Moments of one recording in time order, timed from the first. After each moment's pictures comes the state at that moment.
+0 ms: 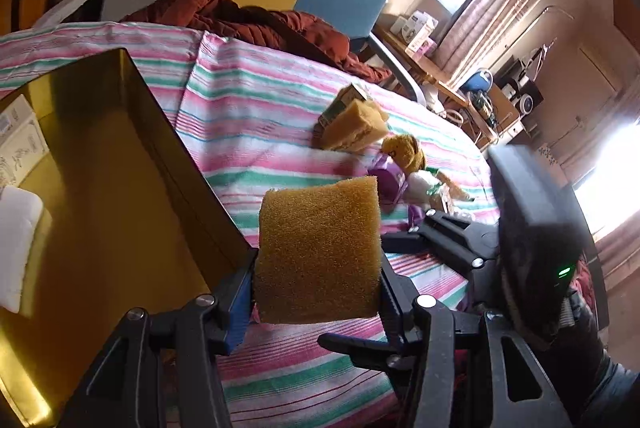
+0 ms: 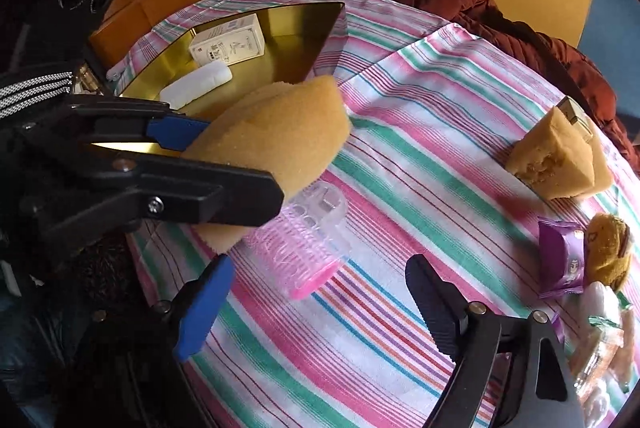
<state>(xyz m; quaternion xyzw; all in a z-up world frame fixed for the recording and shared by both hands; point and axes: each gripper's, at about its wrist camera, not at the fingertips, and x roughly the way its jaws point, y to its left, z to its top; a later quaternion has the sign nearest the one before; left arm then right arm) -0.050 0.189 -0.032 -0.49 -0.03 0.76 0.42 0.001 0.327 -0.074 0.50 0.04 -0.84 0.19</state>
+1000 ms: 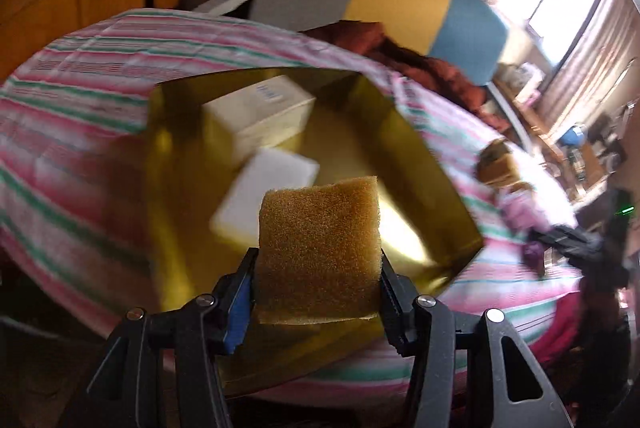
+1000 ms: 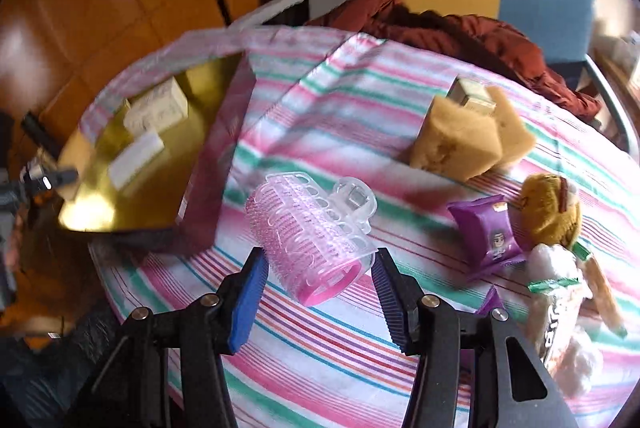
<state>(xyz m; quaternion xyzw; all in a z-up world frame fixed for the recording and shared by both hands) -0.072 0.009 -0.033 -0.48 -0.03 0.85 0.21 -0.002 0.384 -0.045 0.47 -0.06 -0.88 0.07</state>
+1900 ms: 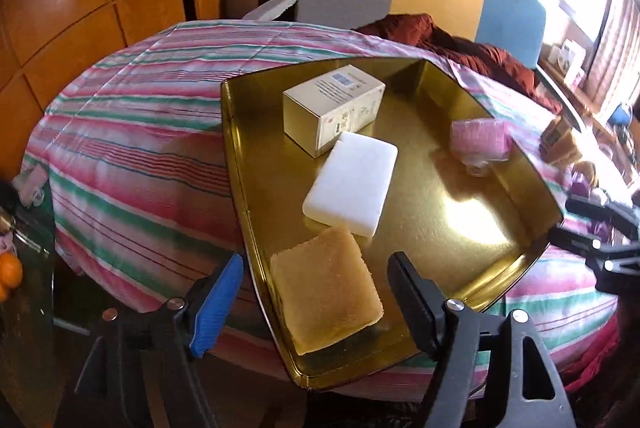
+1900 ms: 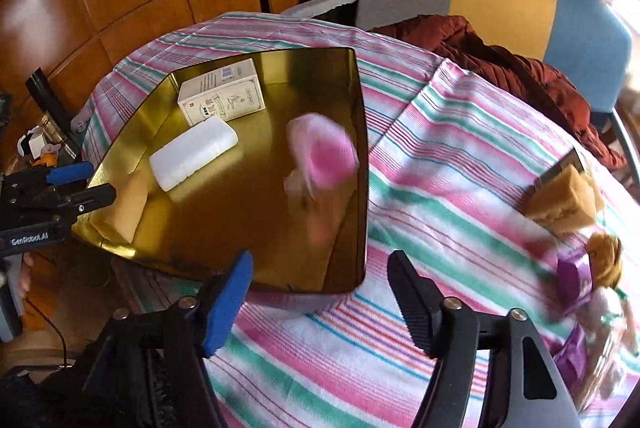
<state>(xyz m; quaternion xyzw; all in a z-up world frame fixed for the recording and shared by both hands) -0.065 -0.015 -0.044 -0.47 0.03 0.87 0.14 -0.028 0.249 -0.049 0.47 0.01 -0.88 0.09</state>
